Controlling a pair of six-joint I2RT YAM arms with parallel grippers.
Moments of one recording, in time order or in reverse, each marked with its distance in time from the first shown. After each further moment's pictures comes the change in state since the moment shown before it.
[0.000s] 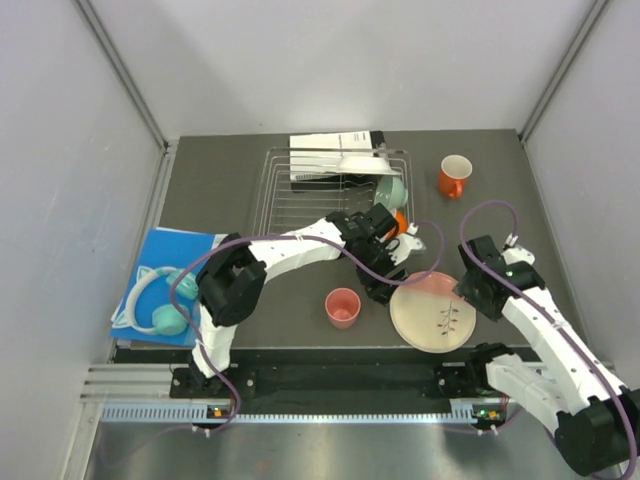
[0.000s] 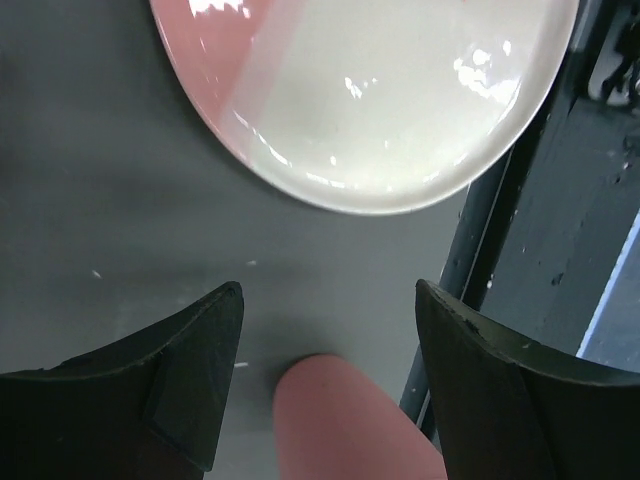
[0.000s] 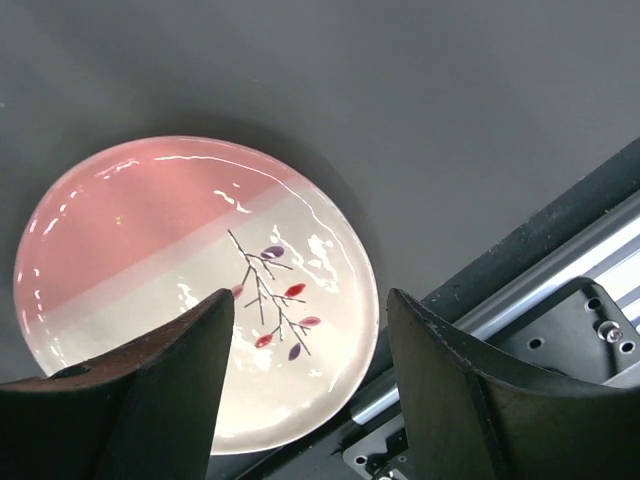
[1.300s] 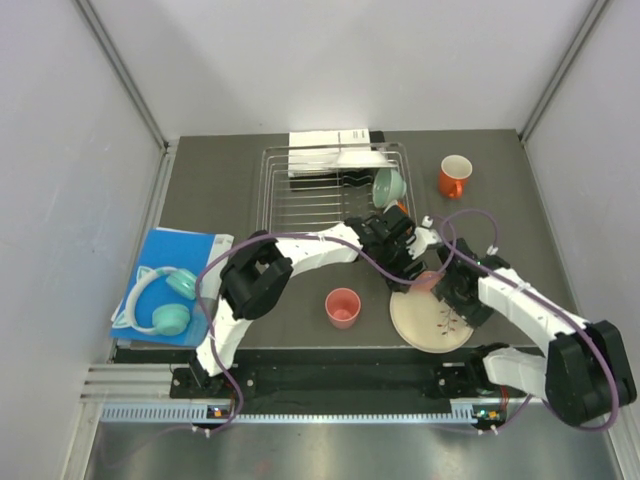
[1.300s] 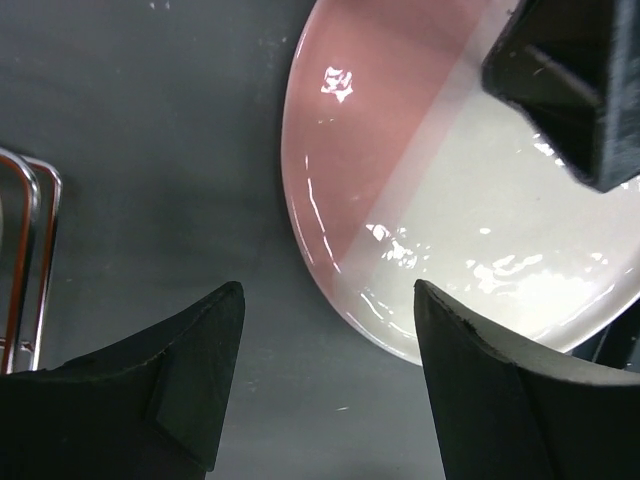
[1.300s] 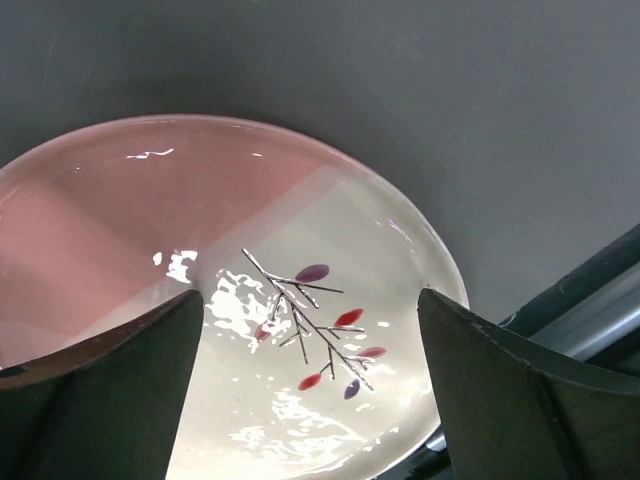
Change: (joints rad) left arm -0.021 0.155 0.065 0.240 -0.134 -0.043; right arm 0.039 0.299 -0.106 0.209 -0.095 0.171
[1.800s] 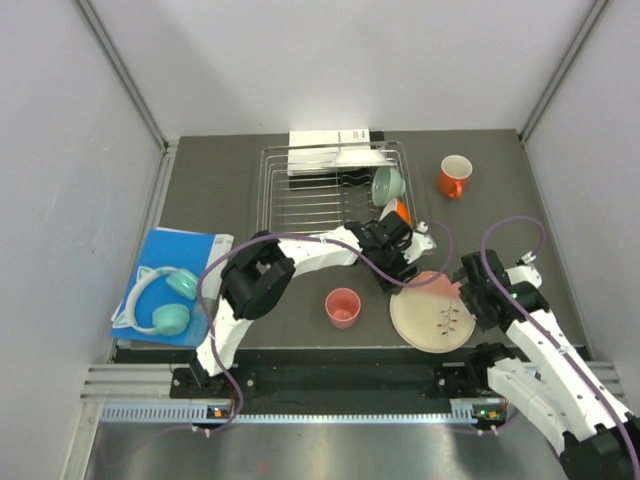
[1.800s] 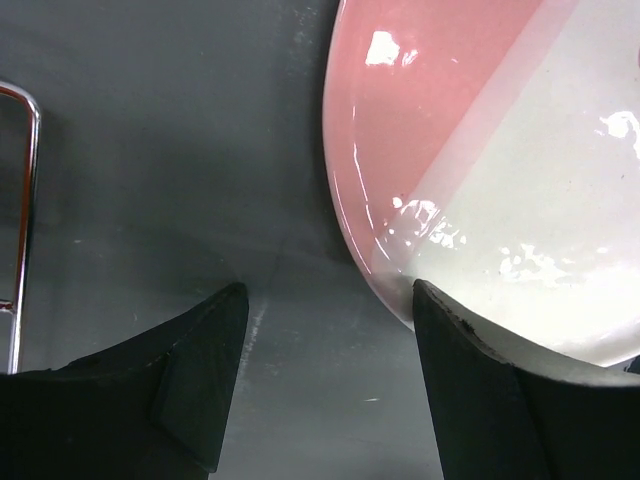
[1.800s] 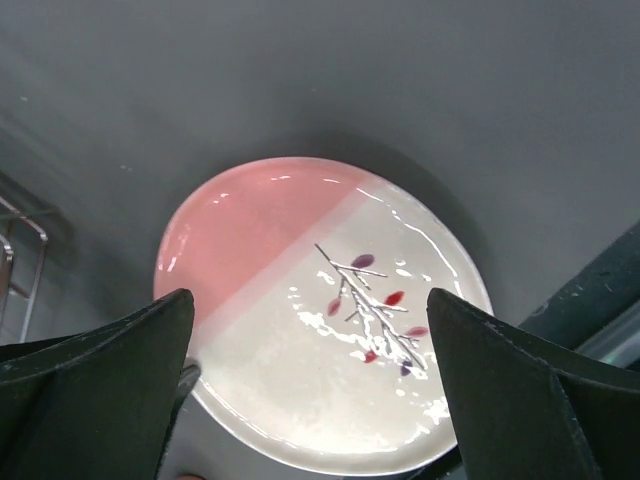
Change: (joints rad) left arm -0.002 0.007 -0.047 -0.005 -0.095 0.029; right arm -0.011 -0.434 -0.014 -0.078 0.082 0.169
